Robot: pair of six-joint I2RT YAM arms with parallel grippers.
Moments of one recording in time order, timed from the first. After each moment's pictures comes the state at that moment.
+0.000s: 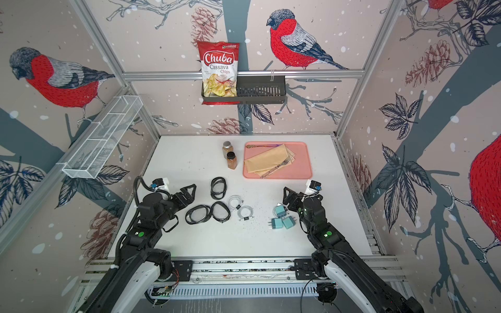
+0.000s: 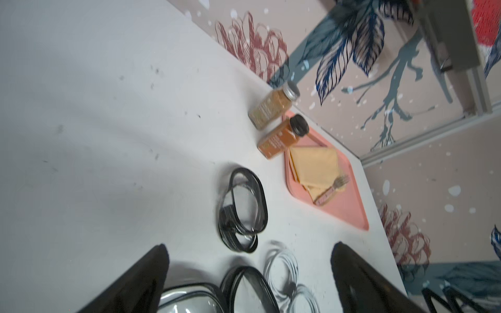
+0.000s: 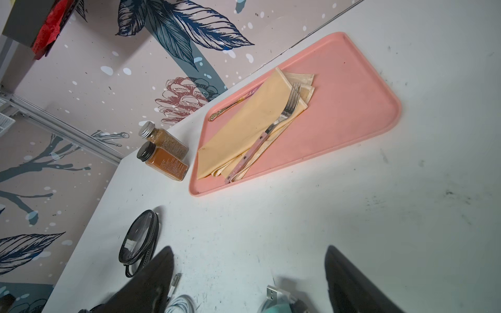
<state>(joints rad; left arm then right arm) -0.24 0.59 0.36 -0.18 0.14 -0.70 0.52 0.61 0.25 0.00 0.20 0.67</state>
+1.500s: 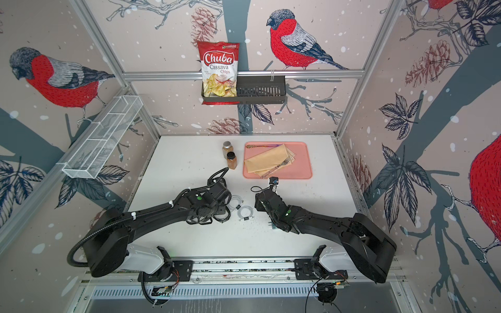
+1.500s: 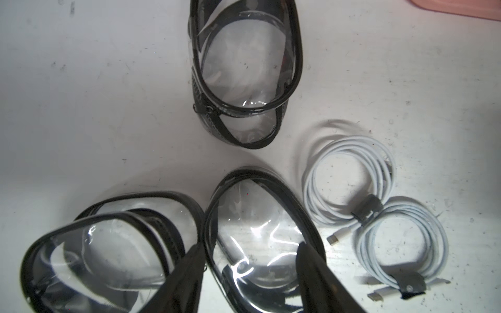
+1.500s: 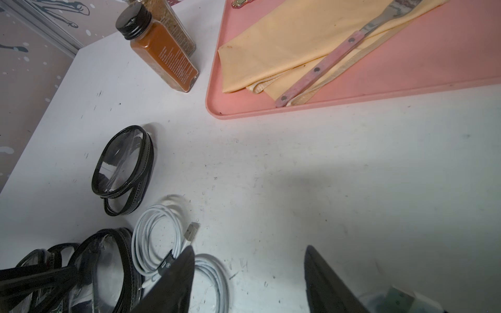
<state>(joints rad) -0.83 1.42 0.84 -0.66 -0.31 -0.87 0.93 1.33 0.55 0.09 0.36 0.74</state>
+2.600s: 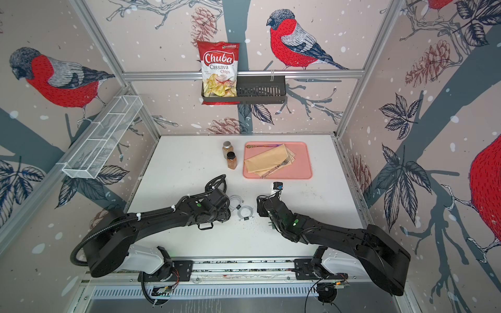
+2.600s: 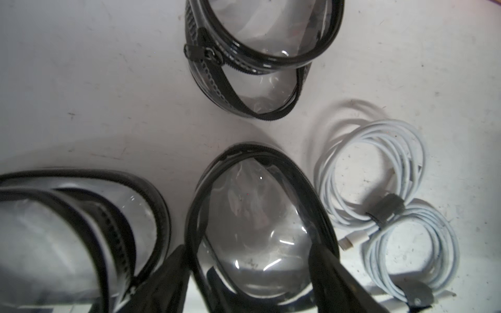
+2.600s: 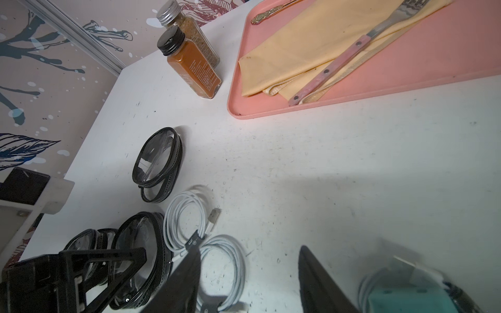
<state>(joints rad) -0.83 1.44 0.71 -0.48 -0.24 -1.00 0.97 1.16 0.42 0.16 0.37 0.77</state>
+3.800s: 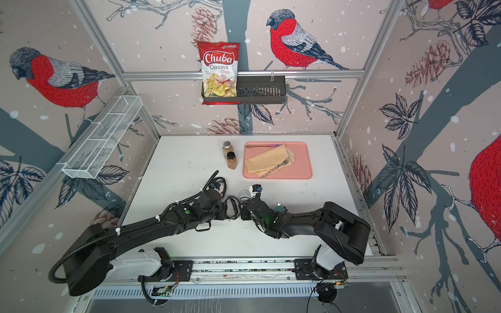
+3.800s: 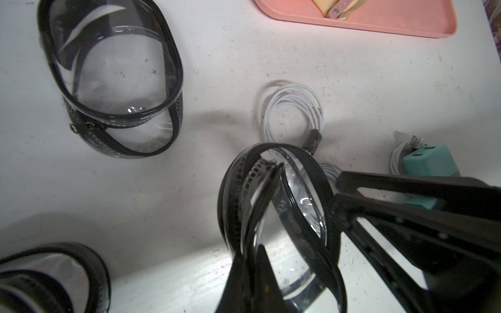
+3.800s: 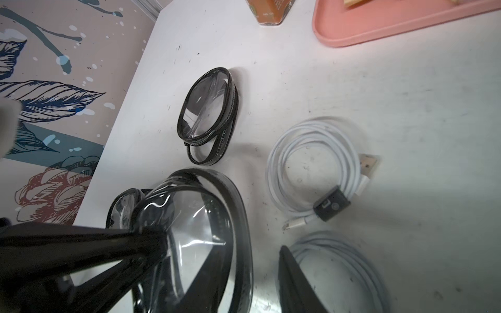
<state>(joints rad) -0.83 1.22 0.60 -0.25 -0.09 -0.67 1.07 1.56 0.55 0.43 0.20 0.83</state>
